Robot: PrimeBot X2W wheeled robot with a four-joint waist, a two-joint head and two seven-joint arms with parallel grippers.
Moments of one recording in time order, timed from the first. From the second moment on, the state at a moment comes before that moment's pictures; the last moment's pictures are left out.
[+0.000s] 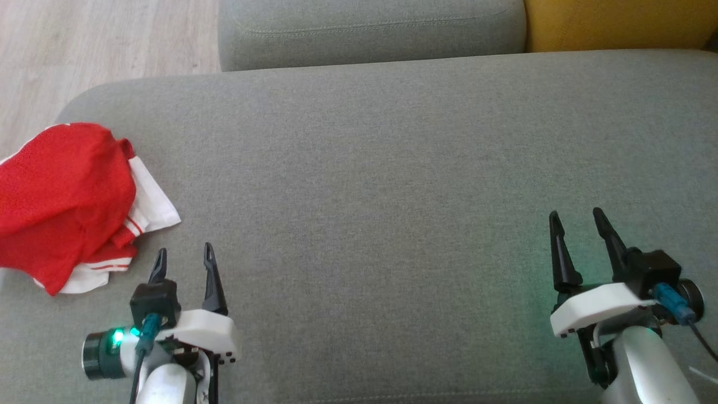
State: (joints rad) left arm -0.09 0.03 -0.12 0.38 -0.06 0.19 -0.25; right arm -0.18 -0.08 -0.01 0.47 0.07 0.13 -0.25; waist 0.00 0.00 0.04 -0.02
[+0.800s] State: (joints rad) left arm -0.04 0.04 -0.12 0.38 -0.07 0.18 -0.25; right arm -0.18 -0.08 0.11 0.50 0.10 0.13 -0.25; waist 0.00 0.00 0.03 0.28
